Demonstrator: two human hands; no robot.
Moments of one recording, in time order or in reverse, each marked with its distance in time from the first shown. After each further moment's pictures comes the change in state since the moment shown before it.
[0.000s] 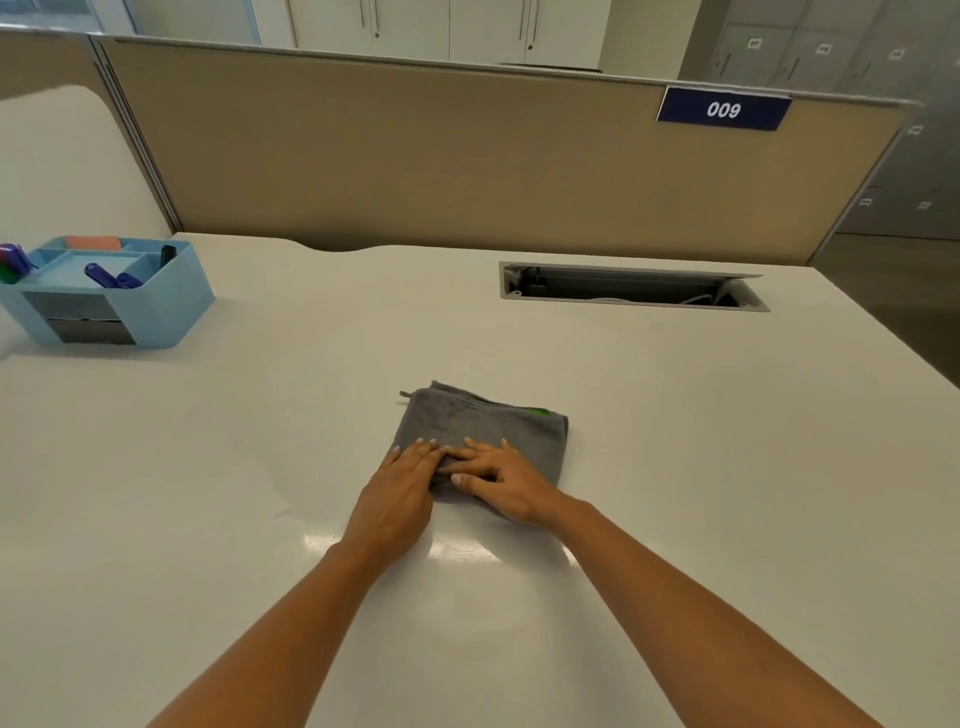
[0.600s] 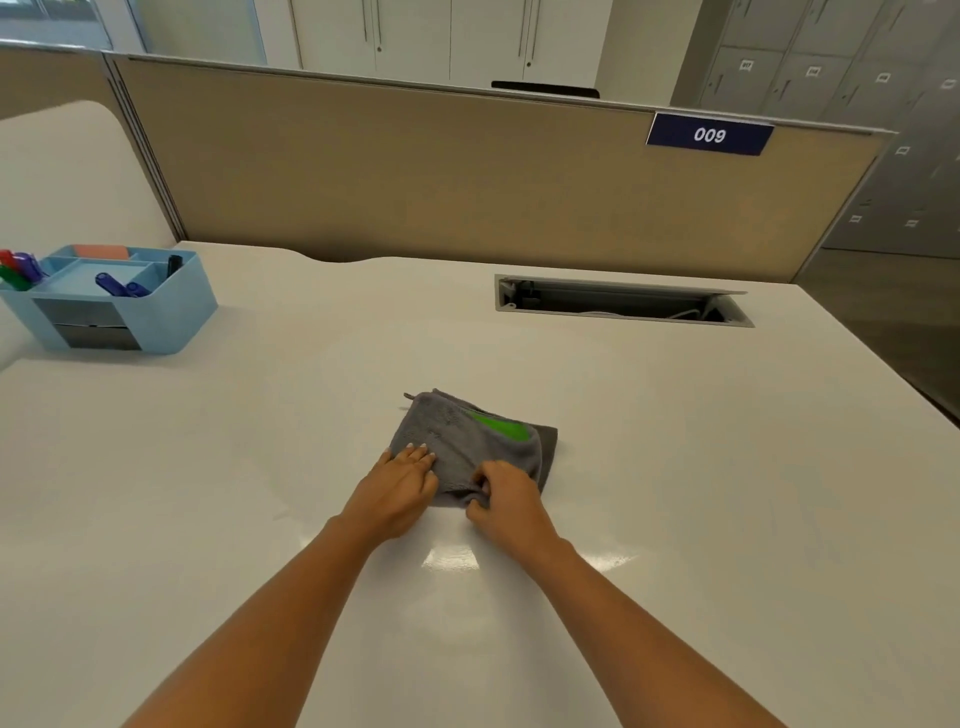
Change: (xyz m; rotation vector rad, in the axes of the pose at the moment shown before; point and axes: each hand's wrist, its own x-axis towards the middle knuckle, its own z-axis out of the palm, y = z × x) left_hand 0.019 0.002 -0.013 0.139 -0.298 -0.085; right_hand -0.027 -0.022 0.011 -0.109 0.359 0.213
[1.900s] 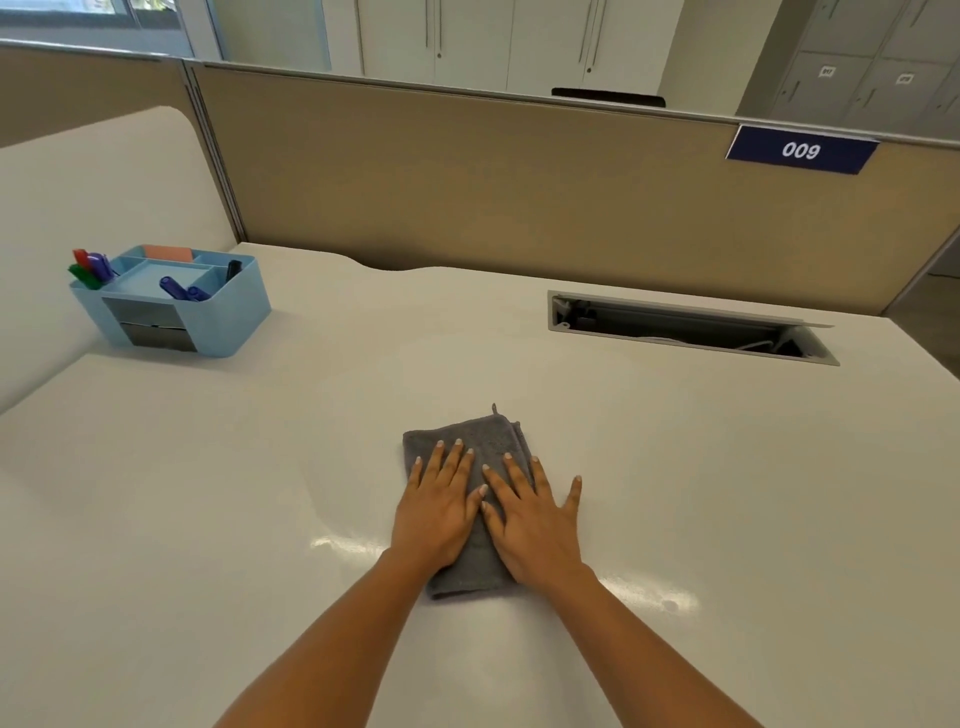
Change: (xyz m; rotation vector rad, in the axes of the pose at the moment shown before) left_hand 0.022 -0.008 0.021 -0.069 0.233 -0.128; right_hand 0.037 -0.002 0.028 -0.430 -0.144 -0.019
